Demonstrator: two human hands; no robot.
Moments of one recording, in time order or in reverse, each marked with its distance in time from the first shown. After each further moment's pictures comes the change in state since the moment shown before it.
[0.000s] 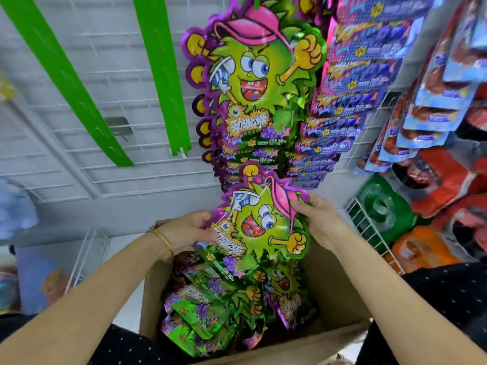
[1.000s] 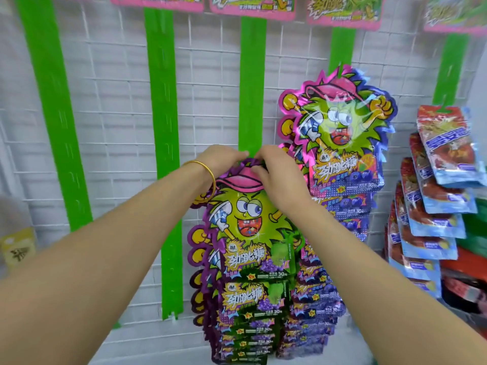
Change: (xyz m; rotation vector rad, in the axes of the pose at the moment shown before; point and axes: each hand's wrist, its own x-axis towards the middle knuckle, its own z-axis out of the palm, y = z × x) left_hand -0.043 0.365 -0.046 0.359 0.705 0.725; right_hand 0.039 -0.321 0.116 -1.098 0.337 -1.236
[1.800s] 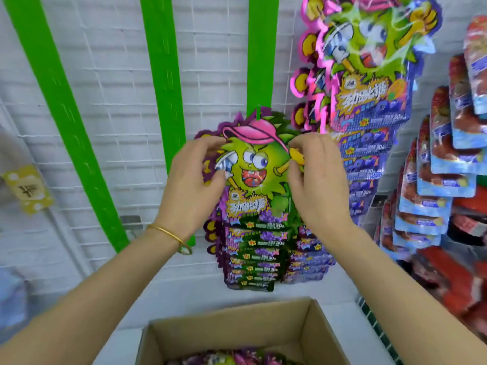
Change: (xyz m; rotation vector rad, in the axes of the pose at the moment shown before) left_hand -0.132 -0.101 0.025 0.037 0.314 0.400; right_hand -0.122 0.001 0.010 -0.081 0.206 -0.001
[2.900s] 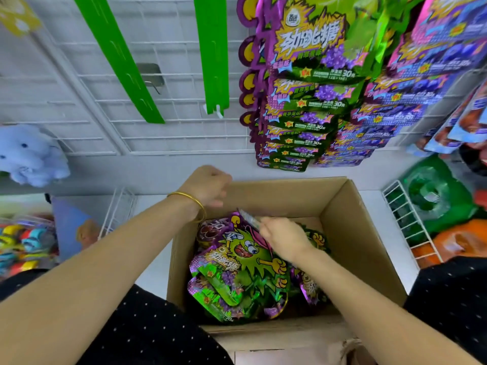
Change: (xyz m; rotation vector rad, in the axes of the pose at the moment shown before) left_hand -0.180 -0.097 0.011 -0.146 -0.520 -1.269; right_hand -0.291 -0.051 0.080 0.102 -1.329 0.324
